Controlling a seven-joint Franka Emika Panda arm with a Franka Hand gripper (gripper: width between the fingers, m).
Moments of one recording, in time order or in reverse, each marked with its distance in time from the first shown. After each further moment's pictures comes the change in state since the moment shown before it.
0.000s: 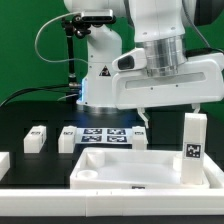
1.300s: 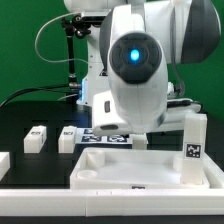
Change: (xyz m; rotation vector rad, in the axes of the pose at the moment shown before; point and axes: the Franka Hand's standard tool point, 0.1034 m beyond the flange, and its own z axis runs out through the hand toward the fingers) arm -0.042 0.063 0.036 -0.135 -0.880 -0.179
